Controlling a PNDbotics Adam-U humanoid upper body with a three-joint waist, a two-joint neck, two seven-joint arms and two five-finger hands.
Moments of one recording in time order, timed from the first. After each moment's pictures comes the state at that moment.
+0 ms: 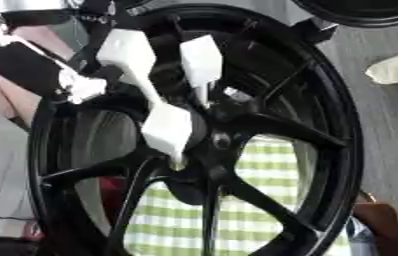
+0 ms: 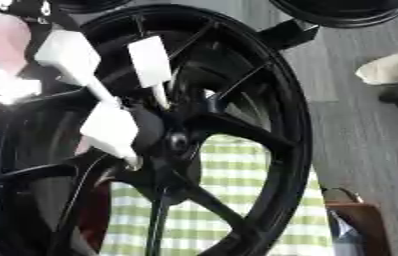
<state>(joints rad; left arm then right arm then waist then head) -0.90 1.06 -0.33 -1.99 -0.06 0.30 -0.64 -0.19 -0.51 -0.14 -1.86 -0.26 0.04 0.12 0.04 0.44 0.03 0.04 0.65</state>
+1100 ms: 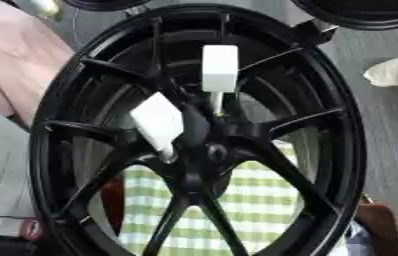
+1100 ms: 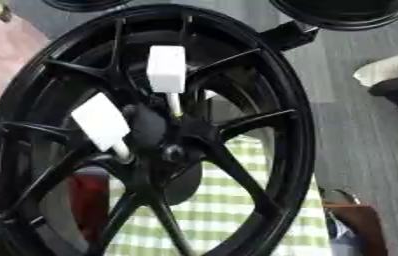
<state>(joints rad) -0.61 1.22 0.09 -1.92 0.22 0.35 -0.27 -0.17 -0.51 -0.17 -1.87 -0.26 0.03 0.09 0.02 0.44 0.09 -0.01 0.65</state>
